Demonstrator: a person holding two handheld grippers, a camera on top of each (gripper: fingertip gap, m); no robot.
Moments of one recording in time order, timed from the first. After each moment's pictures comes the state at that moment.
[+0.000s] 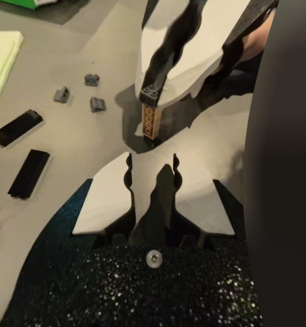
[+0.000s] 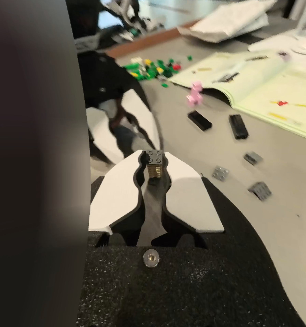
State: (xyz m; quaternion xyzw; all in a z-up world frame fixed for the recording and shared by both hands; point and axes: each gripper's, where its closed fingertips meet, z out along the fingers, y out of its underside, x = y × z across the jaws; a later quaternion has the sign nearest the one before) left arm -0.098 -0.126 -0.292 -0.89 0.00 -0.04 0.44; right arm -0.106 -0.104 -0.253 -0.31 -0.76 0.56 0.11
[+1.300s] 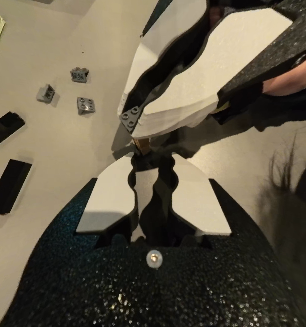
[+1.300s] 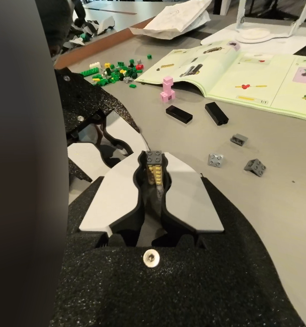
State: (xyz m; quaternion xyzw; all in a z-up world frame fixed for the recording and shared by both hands) left arm -0.088 -0.107 -0.308 -0.92 -0.01 -0.02 0.40; right arm -0.113 -0.108 -0.262 -0.42 -0.72 0.52 0.18
